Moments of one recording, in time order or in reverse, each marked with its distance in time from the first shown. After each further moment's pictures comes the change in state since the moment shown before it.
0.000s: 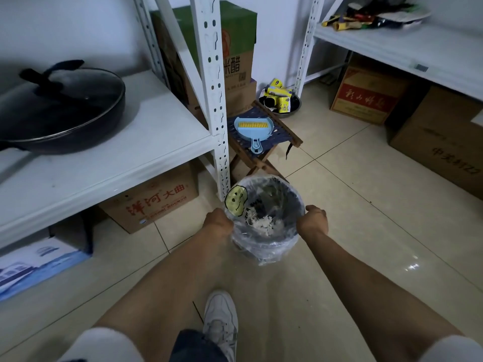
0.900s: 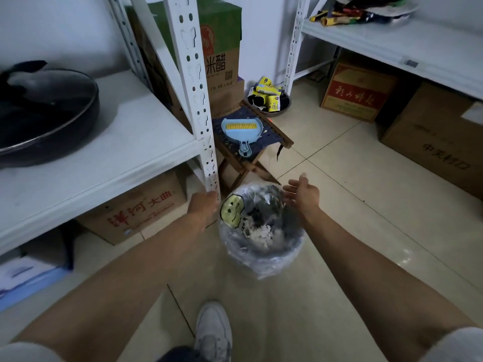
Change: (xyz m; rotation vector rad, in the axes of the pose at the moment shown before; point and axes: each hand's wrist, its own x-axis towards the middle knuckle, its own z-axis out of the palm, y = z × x) left_hand 0.054 0.028 -0.025 -0.613 -0.043 0.021; right_hand 0.053 -0.049 -0.011 0.921 -0.070 0.120
